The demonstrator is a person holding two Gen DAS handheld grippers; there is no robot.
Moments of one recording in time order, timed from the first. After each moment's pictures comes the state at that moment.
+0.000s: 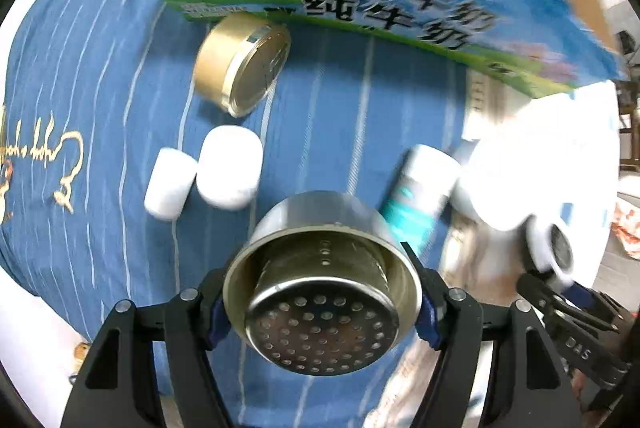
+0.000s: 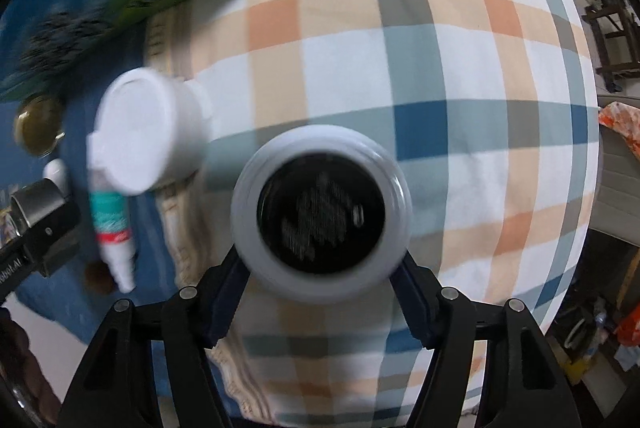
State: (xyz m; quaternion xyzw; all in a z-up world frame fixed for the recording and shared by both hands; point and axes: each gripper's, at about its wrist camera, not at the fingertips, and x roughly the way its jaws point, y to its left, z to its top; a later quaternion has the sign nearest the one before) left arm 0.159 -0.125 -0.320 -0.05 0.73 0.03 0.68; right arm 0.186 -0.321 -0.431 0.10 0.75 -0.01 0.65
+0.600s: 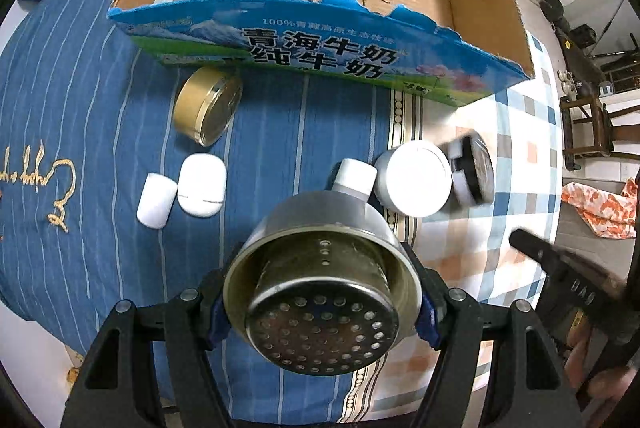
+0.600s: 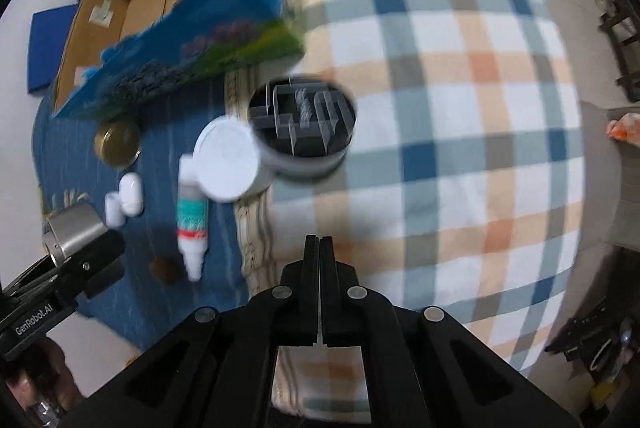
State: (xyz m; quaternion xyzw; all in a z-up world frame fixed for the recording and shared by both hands) left arm 0.147 -0.156 -0.256 -0.06 0.71 -0.04 0.70; right arm 0.200 -0.330 -0.357 0.15 0.69 0.02 0.70
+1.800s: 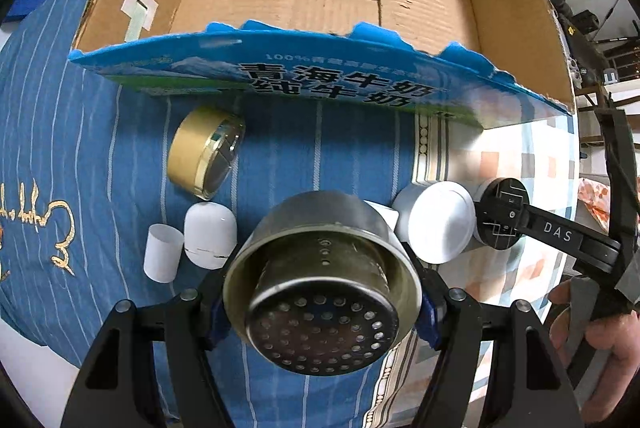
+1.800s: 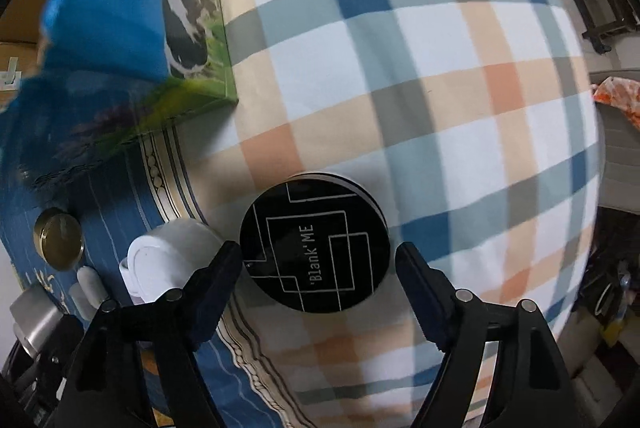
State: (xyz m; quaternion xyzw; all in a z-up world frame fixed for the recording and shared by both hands) left arm 0.202 -0.130 -0.300 -0.03 0.72 -0.04 0.69; right arm 0.277 -0.343 -0.398 0.16 0.74 -0.08 0.65
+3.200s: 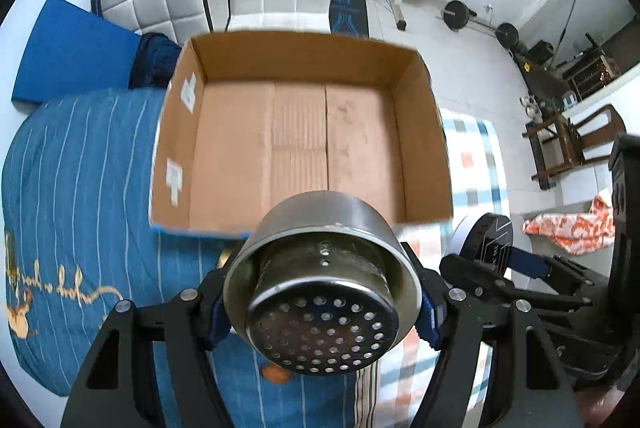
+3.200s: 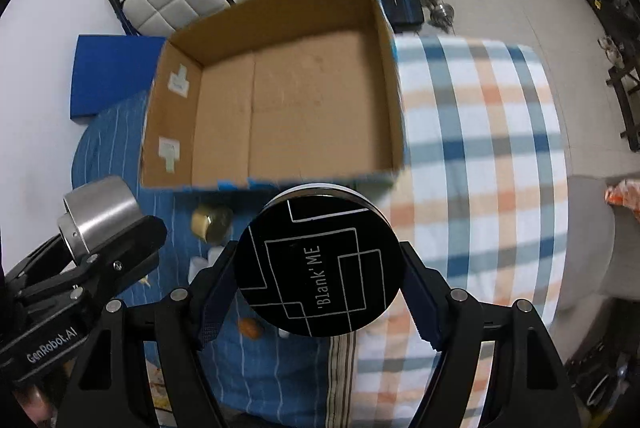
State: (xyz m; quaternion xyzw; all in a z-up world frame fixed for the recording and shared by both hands) left arm 0.259 -0.124 -0.154 -0.03 0.62 -0.10 0.78; right arm 0.304 -0.287 -0.205 0.14 0.64 0.05 0.76
